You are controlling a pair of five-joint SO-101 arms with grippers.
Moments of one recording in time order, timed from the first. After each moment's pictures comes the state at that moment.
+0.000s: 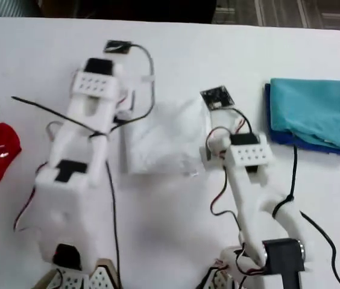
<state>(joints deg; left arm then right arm) 4.1 34.2 -34.6 92.9 9.2 -10.4 -14.6 43.7 51.9 13.2</state>
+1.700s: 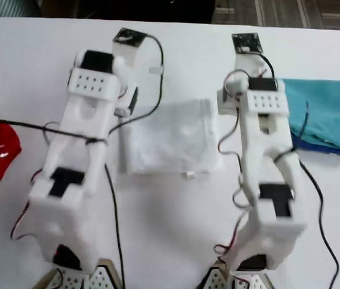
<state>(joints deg) 4.5 17.2 -22.3 91.6 -1.9 -3.5 19.3 -10.6 69.0 5.5</state>
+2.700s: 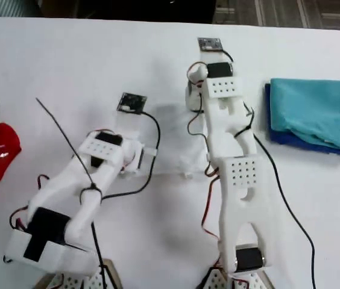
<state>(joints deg) 9.9 -2.5 41.2 45.1 7.3 -11.5 60.7 -62.9 88.2 -4.3</state>
